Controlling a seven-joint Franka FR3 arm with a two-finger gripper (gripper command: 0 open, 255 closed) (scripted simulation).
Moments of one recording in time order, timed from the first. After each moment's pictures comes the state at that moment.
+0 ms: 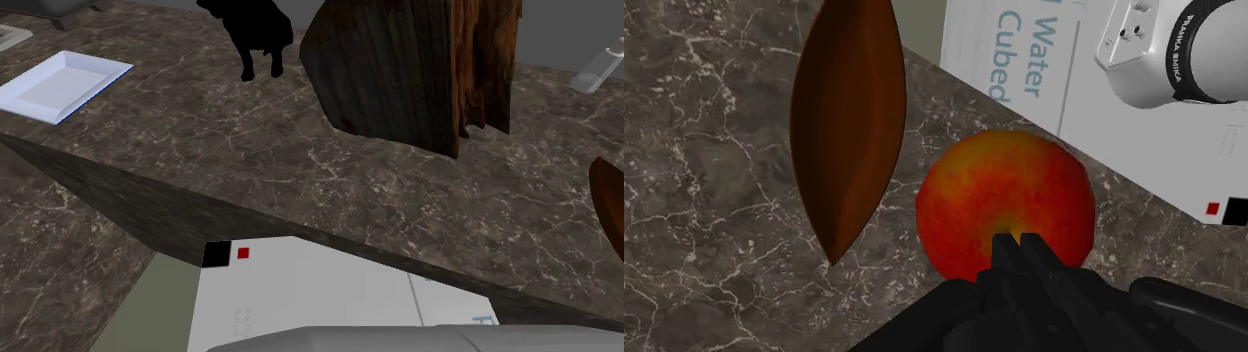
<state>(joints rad) -0.08 -0.86 -0.72 -2.21 -0.46 1.46 -0.73</state>
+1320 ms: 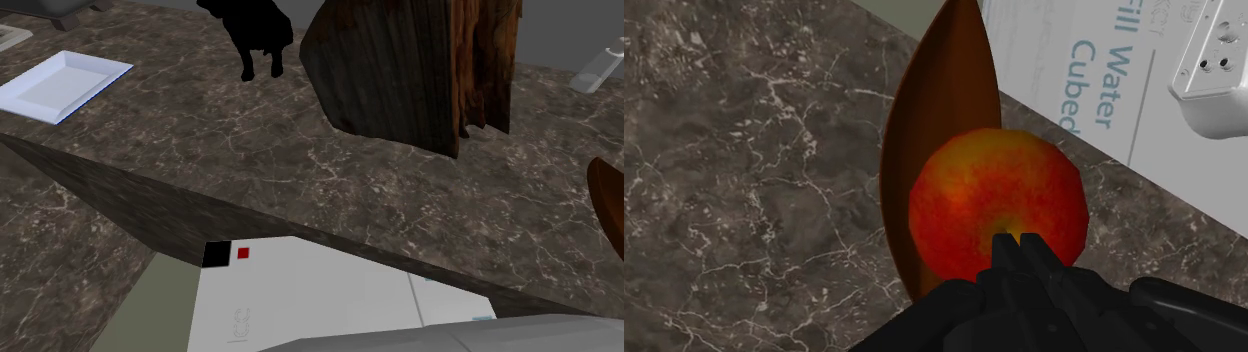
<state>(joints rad) 0.00 -0.75 -1.00 -2.12 -0.55 1.58 -0.90</state>
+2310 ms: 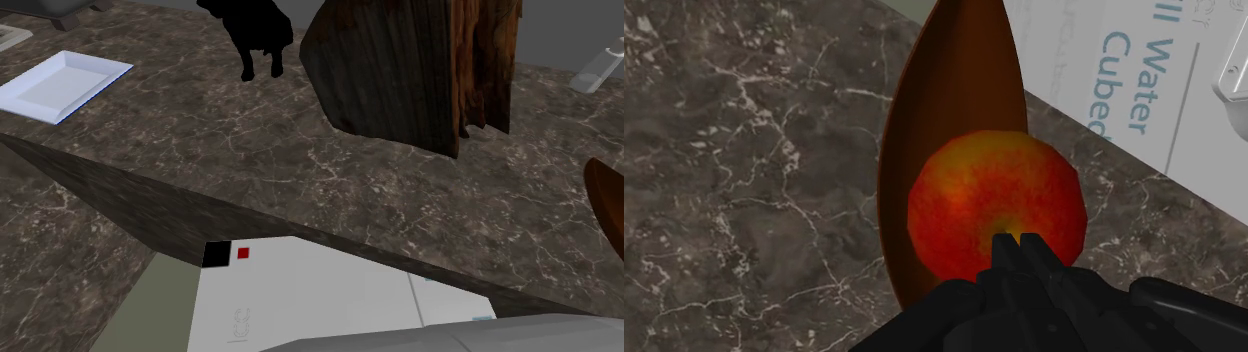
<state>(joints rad) 0.01 -0.75 -1.10 -2.27 -0.62 1.75 -0.89</state>
